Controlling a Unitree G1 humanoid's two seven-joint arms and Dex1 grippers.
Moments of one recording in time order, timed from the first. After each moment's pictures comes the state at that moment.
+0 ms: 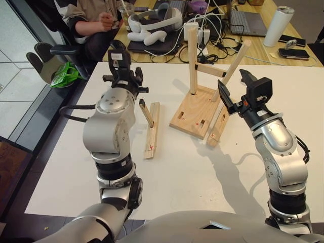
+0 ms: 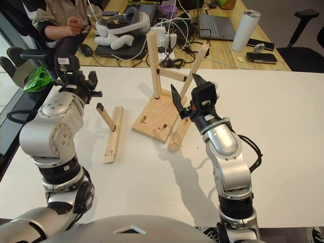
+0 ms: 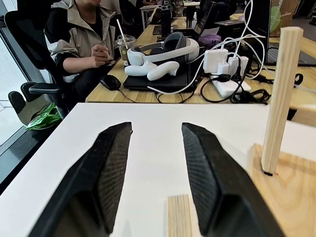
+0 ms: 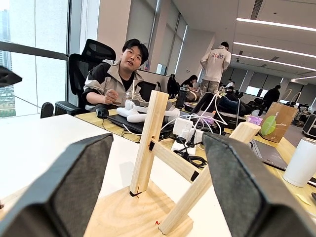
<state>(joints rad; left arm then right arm) -0.57 0.10 0.13 -0.47 -0.03 1.18 0.11 -0.12 -0.24 0.09 -0.59 0.11 0.47 0.22</state>
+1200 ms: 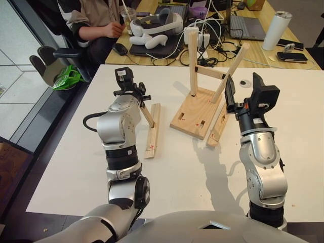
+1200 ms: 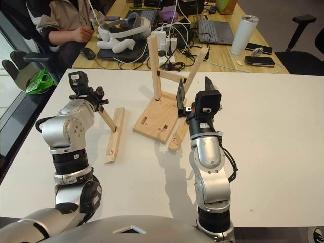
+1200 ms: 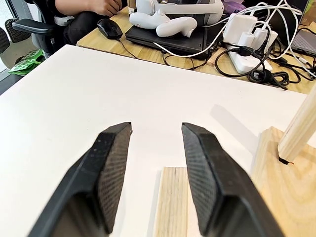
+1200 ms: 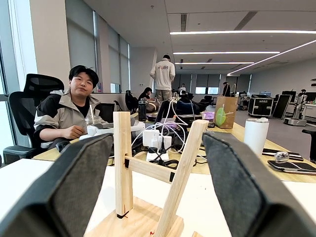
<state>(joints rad) -0.52 0.00 0.24 -0.16 -0.09 1.06 0.15 0.00 0.01 0.17 -0.65 -0.05 0.40 -0.05</state>
